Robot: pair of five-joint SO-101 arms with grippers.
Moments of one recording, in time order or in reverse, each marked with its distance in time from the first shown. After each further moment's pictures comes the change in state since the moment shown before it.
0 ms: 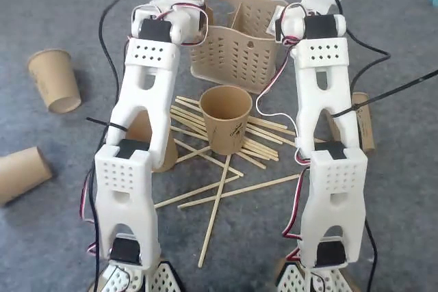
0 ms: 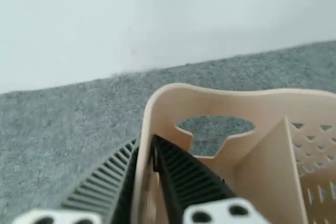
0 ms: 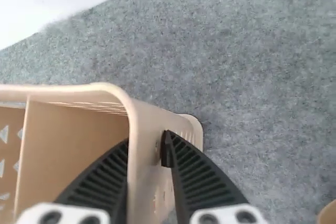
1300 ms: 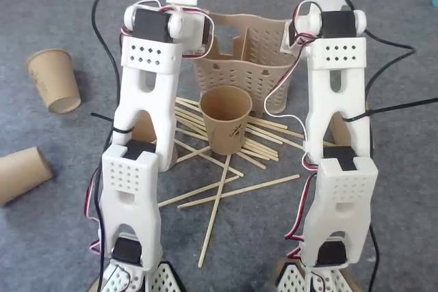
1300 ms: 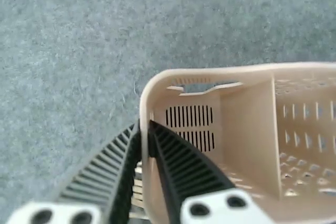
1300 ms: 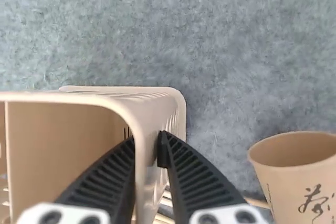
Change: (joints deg) left arm 3.4 0.2 -22.9 40.2 5.5; right arm 1.8 -7.5 0.1 17.1 11.7
